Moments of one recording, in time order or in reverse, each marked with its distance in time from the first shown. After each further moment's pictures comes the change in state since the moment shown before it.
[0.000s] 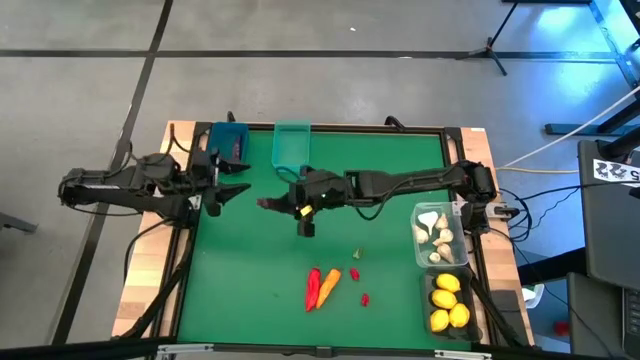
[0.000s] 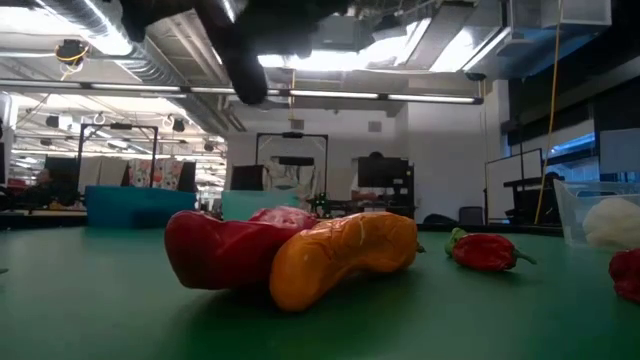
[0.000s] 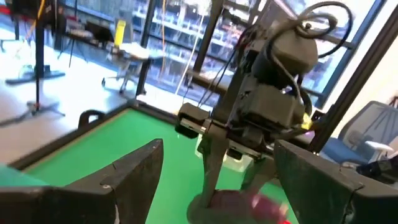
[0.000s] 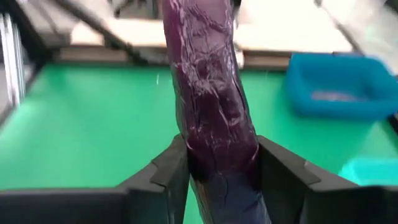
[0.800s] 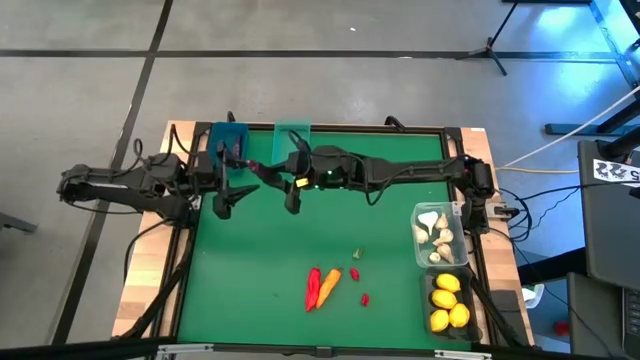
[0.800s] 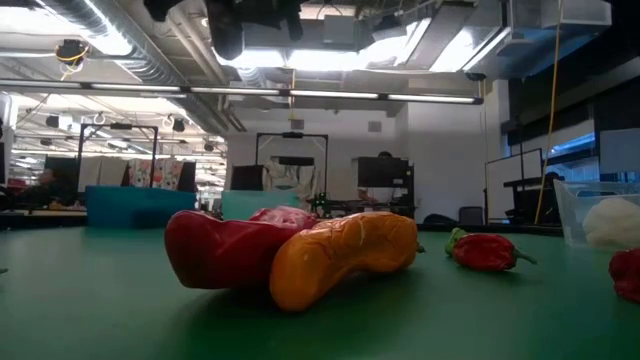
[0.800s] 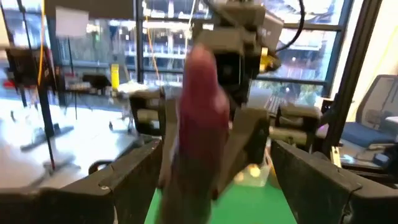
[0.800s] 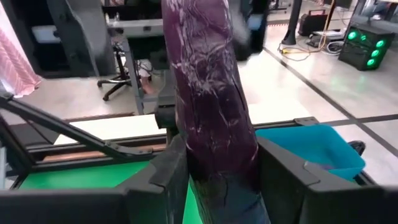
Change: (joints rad) left arm -0.009 0.102 0.000 0.203 0.010 0.279; right arm -0.070 0.000 0.053 0.276 0.013 0.081
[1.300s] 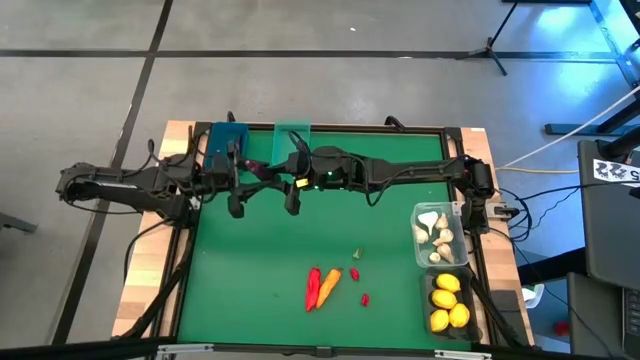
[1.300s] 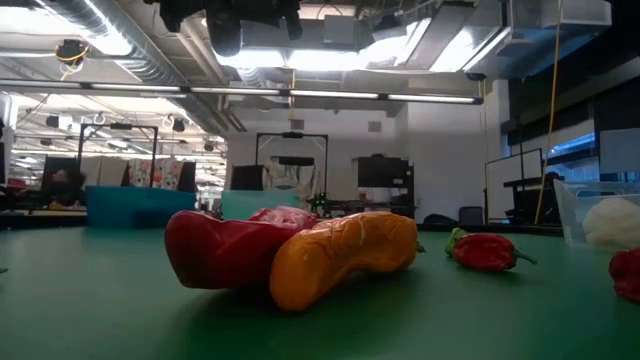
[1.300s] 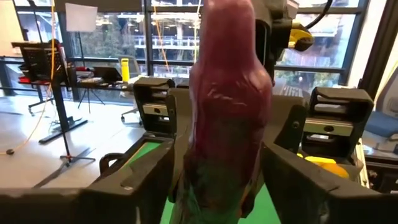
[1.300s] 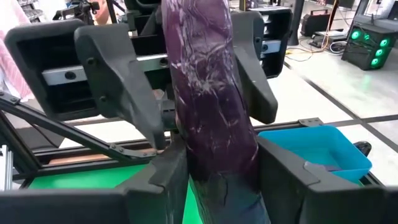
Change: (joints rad) left arm 0.031 0.120 0.000 0.073 -0.013 0.019; right arm 0.000 0.001 0.000 0.007 -0.001 0.017
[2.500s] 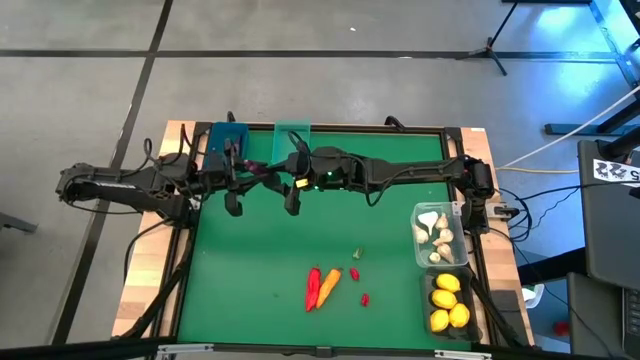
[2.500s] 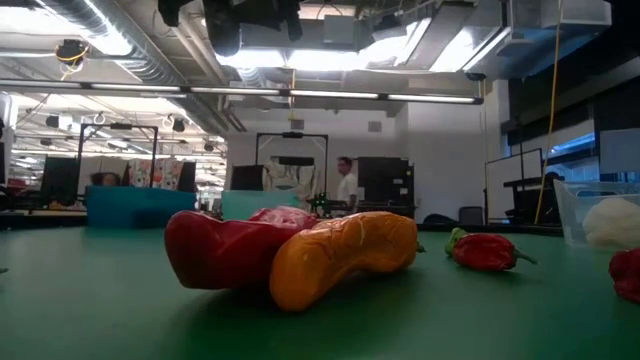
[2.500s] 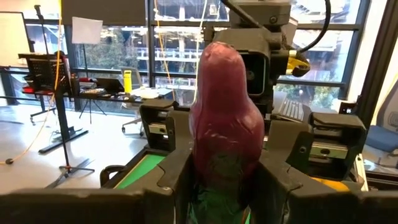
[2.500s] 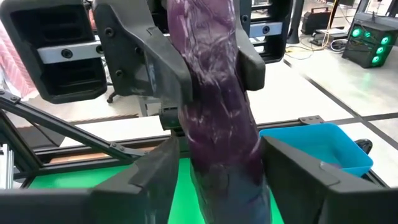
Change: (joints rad) left arm 0.000 -0.017 0.000 0.040 -0.010 0.002; right arm 0.000 0.001 0.000 -0.005 0.000 0.005
